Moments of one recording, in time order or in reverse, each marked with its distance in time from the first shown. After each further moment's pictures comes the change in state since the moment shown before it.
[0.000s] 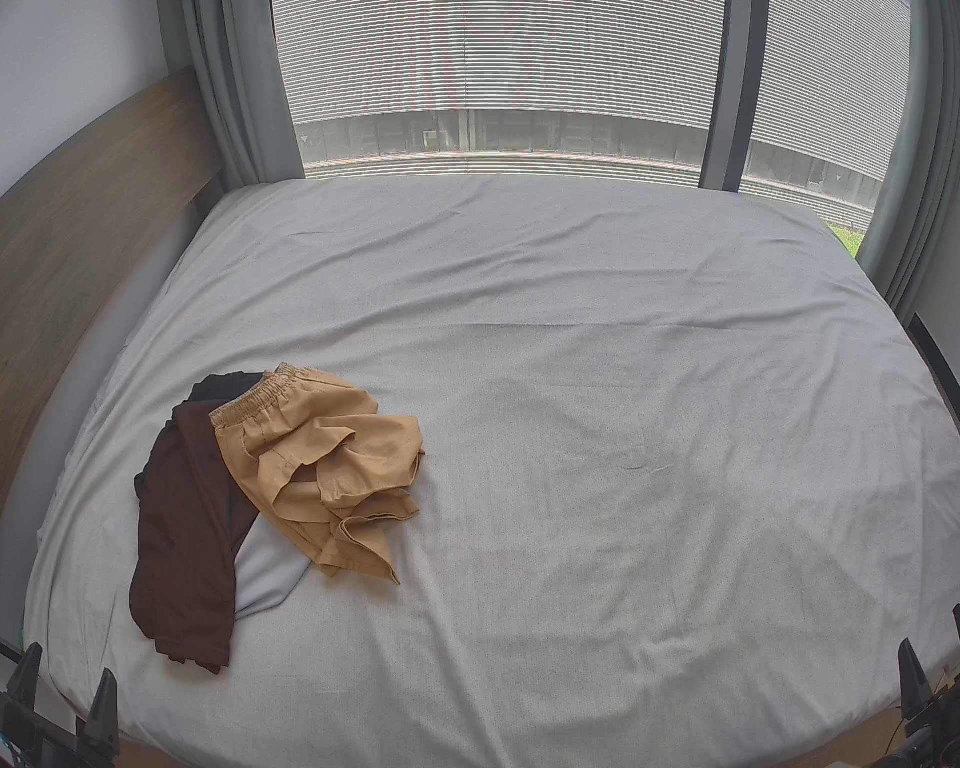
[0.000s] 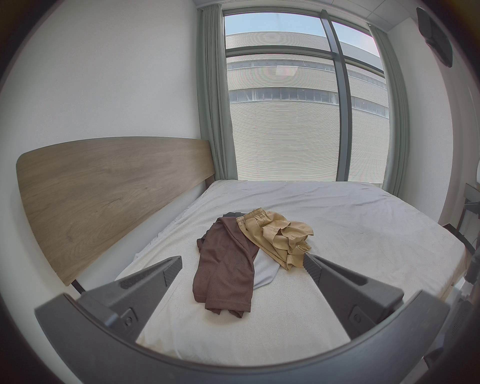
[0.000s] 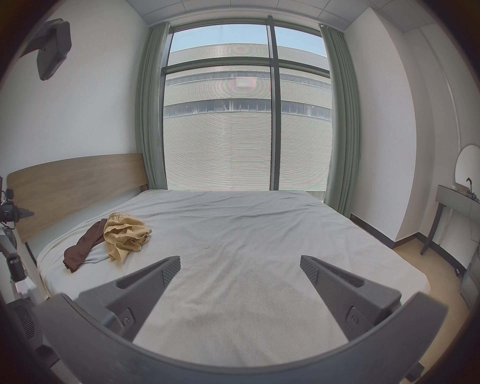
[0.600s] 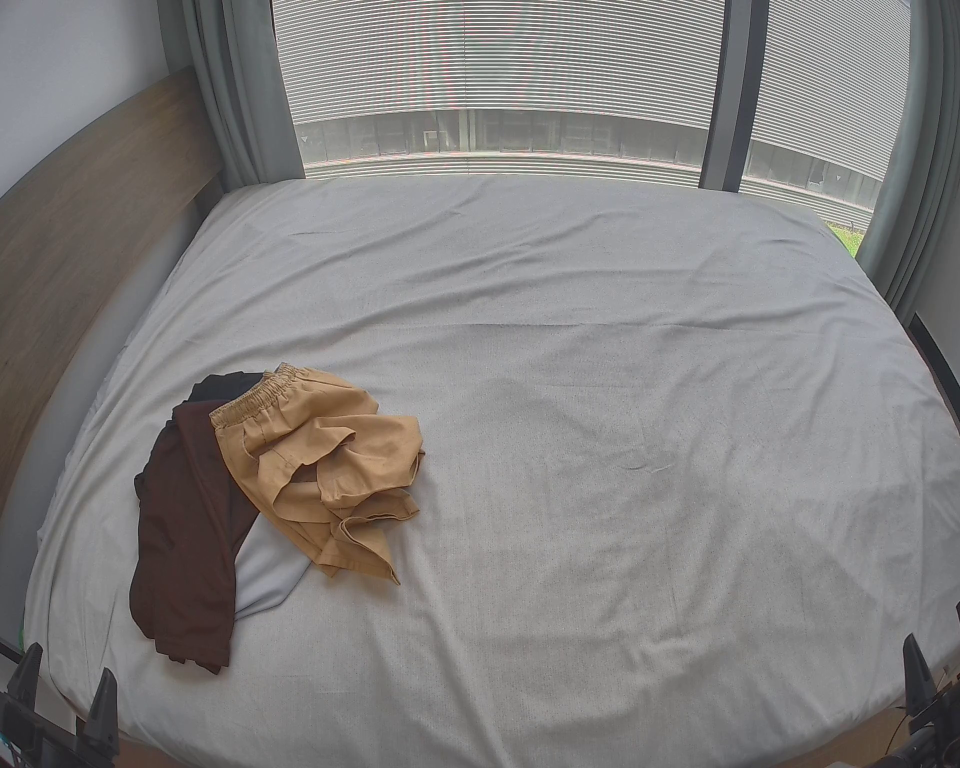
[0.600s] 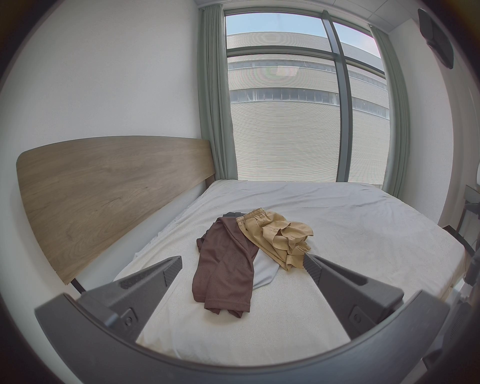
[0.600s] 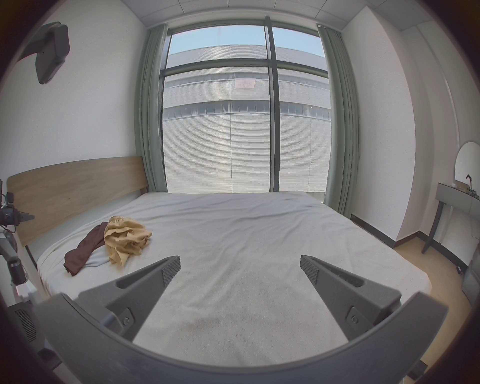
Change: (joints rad) left arm -0.001 0.000 0.000 0.000 0.001 -0.008; right arm 0.000 0.000 0.000 -0.021 0.001 0.012
